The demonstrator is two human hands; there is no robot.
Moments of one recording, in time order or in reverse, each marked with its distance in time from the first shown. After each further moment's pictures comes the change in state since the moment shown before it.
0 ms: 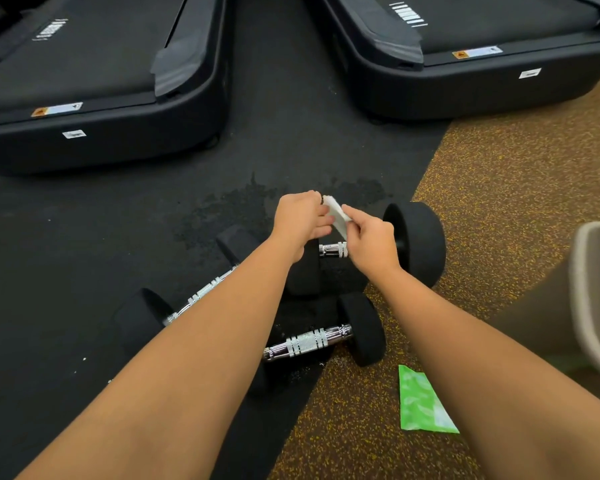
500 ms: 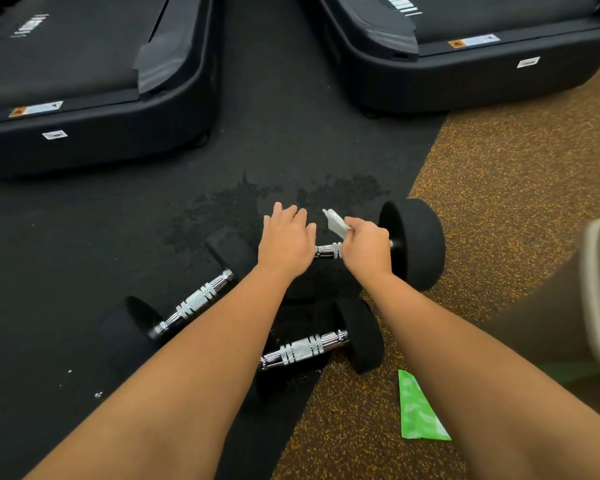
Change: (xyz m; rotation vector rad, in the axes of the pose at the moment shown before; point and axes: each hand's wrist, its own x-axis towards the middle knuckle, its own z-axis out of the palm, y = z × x) left_hand 0.040 -0.060 -0.014 1.274 0.076 0.533; right_hand 0.006 0.011 0.013 -0.171 0.008 0.207
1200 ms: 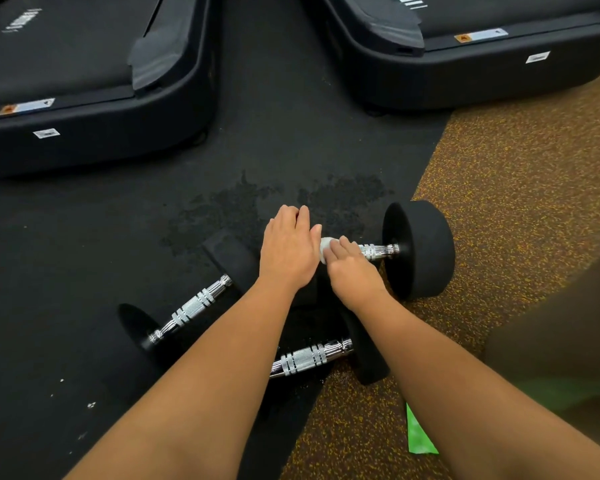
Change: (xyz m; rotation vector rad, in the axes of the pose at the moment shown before) left_hand 0.004 -0.007 0.020 0.095 0.176 0.083; right_hand -0.009 0.025 0.038 -0.618 -0.345 -0.507
